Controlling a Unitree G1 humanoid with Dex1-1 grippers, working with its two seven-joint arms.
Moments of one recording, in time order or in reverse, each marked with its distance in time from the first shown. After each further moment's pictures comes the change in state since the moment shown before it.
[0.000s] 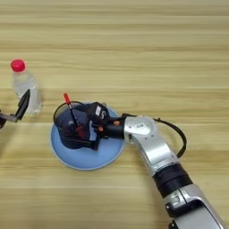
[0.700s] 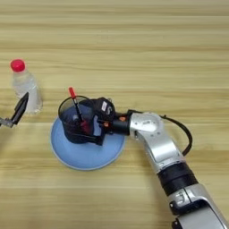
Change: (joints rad) left arm 0.086 0.055 -0.014 -0.164 -0.045 0.059 -0.079; right arm -0.001 -0.020 -0.047 -0.029 0.011 0.002 0.017
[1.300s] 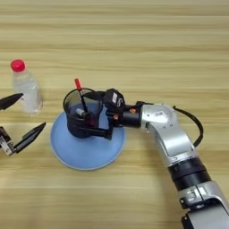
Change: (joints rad) left arm 0.115 0.172 -0.111 -0.261 -0.133 0.184 -0.335; right arm -0.015 -0.086 -0.051 -0.135 0.106 0.091 0.112
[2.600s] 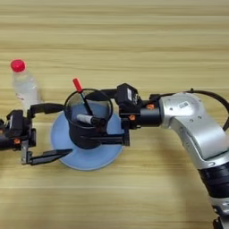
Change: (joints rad) left arm -0.225 0.036 -0.193 -0.009 -0.056 0.199 -0.311; right arm 0.036 -0.210 -0.031 -0.395 0.197 0.286 0.088
